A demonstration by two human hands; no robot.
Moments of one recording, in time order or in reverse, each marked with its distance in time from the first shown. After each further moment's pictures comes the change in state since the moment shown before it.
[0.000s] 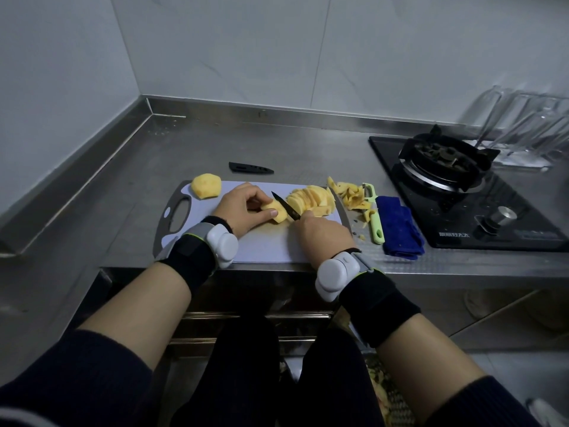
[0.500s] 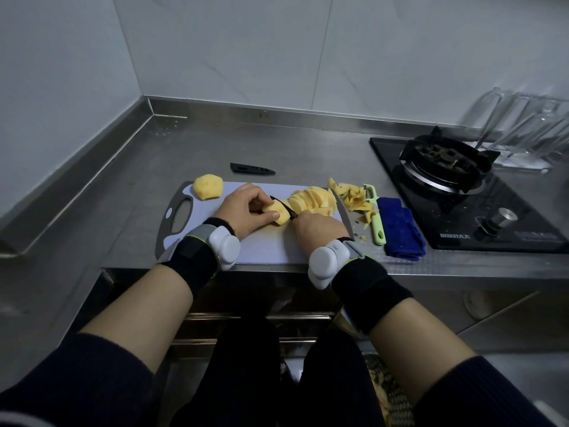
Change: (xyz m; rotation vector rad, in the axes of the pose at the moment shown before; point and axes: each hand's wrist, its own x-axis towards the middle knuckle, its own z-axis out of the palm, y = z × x) left_hand -0.002 0.001 -0.001 0.017 -0.004 0.023; right_hand 0.018 -0.009 -0.007 -0.022 -0.127 0.034
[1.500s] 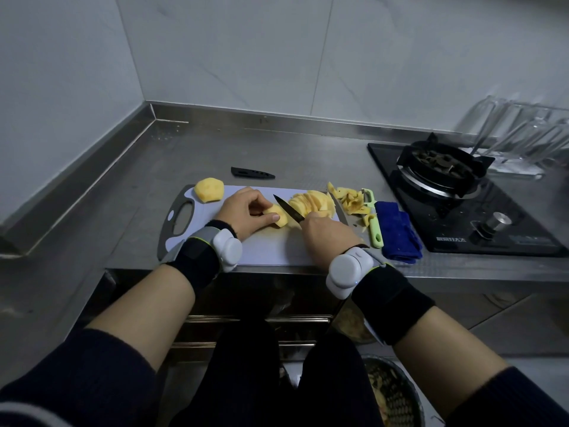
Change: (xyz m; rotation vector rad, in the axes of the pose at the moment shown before) left_hand -0.001 0.003 -0.001 -0.014 0.010 -0.040; right_hand -0.024 0.012 0.000 -0.038 0.159 -0.076
